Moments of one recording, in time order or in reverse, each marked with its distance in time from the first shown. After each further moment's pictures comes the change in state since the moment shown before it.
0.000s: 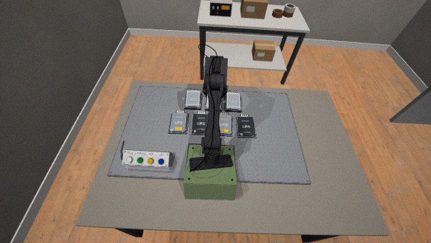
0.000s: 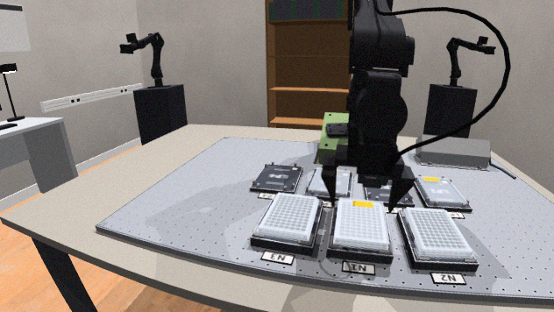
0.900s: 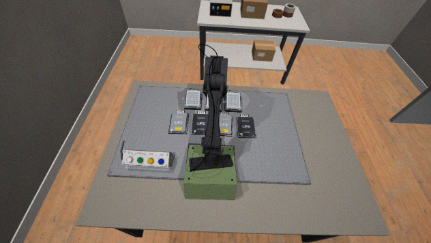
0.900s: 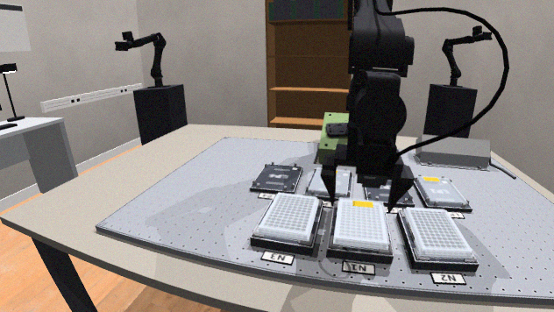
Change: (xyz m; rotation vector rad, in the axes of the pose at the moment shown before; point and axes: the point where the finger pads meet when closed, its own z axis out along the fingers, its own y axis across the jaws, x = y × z) arm 0.002 -0.001 0.000 0.000 0.007 0.001
